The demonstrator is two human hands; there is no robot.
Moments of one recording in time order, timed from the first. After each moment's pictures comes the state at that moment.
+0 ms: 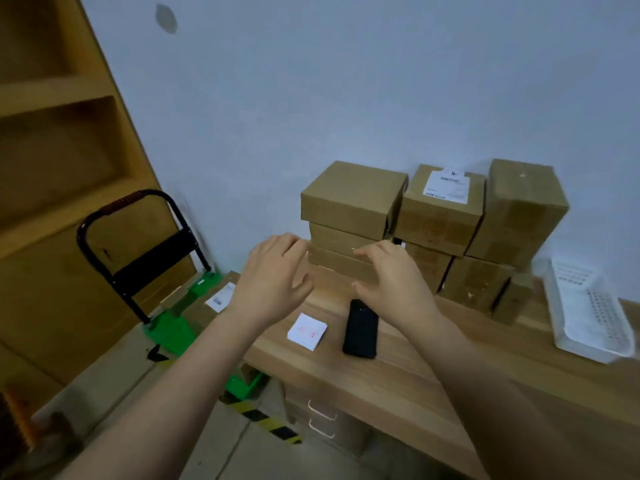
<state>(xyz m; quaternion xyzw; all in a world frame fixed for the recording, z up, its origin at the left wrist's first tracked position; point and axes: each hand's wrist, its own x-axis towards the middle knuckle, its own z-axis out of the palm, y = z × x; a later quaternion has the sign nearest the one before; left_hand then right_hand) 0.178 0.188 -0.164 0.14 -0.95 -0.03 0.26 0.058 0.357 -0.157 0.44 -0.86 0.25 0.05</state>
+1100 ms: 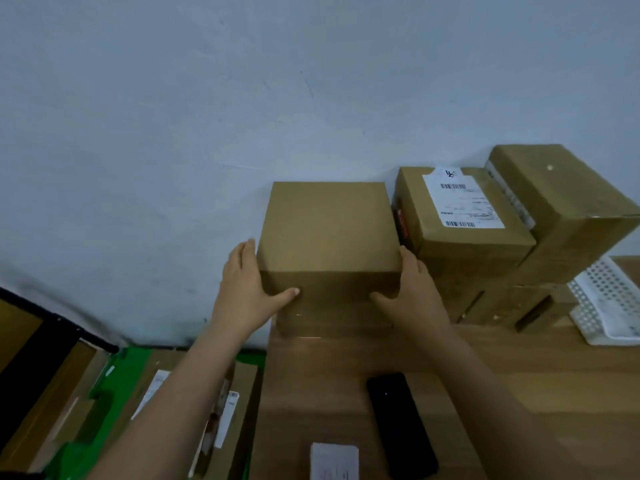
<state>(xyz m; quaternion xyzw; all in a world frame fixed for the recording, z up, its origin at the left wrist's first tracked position) -0.090 -0.044 -0.228 0.16 -0.95 -0.26 0.09 -0.139 0.204 -0.226 0.07 -0.94 0.32 -0.01</state>
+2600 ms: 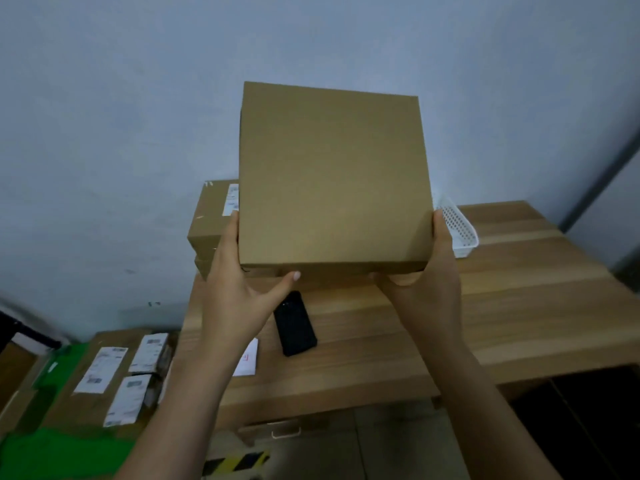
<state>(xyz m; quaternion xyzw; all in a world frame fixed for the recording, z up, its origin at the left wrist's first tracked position) 0.112 0.200 -0.186 0.02 -0.85 -0.45 0.27 0.084 0.432 -0.187 0.02 -0.85 0.48 0.22</state>
